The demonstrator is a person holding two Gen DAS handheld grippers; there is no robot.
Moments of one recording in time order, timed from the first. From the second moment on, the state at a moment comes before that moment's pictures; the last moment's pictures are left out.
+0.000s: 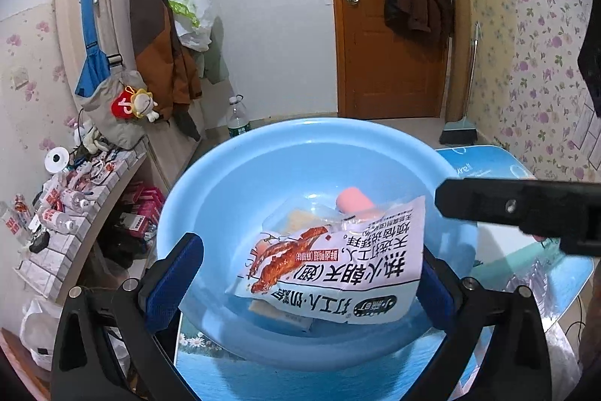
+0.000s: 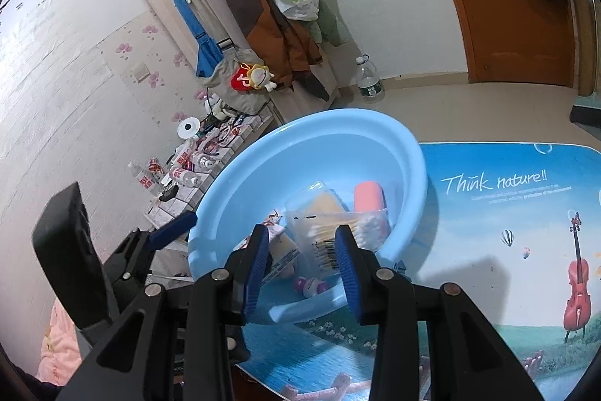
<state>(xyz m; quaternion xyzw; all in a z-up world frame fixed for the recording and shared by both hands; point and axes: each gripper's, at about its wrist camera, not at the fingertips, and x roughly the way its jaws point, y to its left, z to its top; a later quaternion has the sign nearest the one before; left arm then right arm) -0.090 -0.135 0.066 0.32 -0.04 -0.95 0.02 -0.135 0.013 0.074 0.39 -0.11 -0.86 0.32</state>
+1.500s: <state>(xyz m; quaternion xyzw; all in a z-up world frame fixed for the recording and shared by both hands) -0.069 -0.104 0.093 0.30 -0.06 -0.95 0.01 -0.103 0.048 0.101 0.36 -0.12 -0.87 0.32</state>
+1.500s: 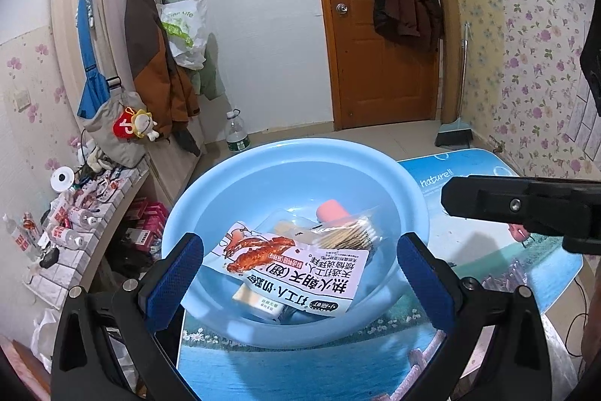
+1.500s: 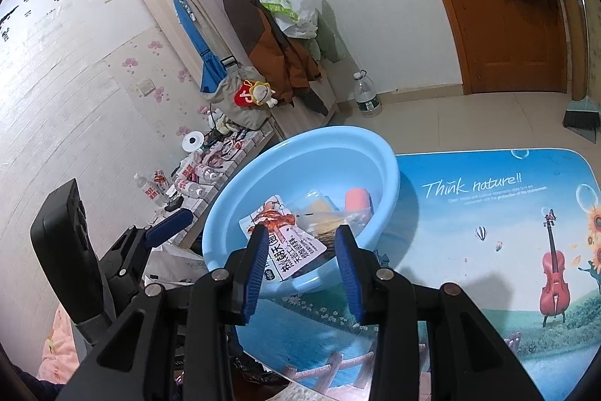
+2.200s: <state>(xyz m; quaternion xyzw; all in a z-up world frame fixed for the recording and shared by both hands) -0.066 -0.148 0.079 0.33 -0.02 -0.94 0.06 -0.089 -0.004 0.102 0.35 0.06 -0.91 0.23</state>
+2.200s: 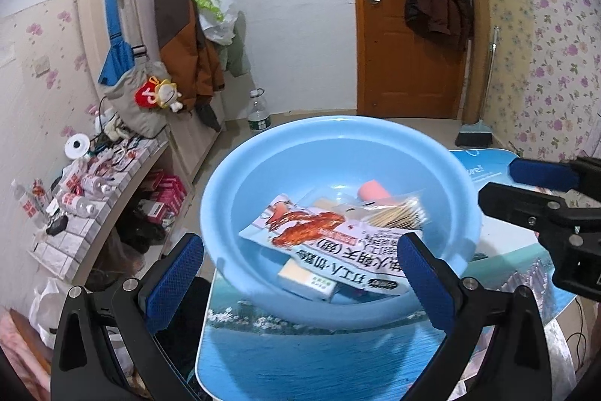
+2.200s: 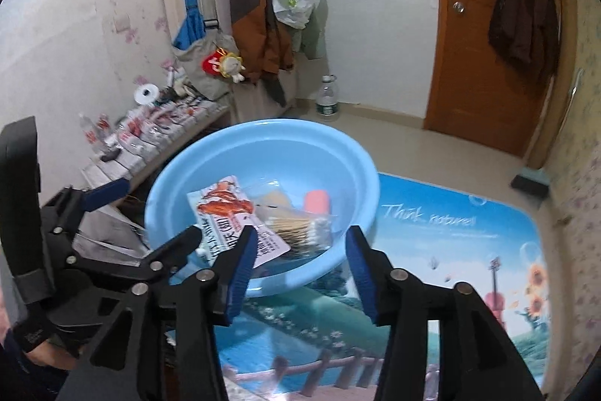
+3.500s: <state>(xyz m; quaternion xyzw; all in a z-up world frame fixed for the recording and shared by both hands) -0.059 -0.177 0.110 0.36 0.05 -0.93 0.09 -0.079 -0.053 0.145 0.36 0.07 -0.92 0.15</state>
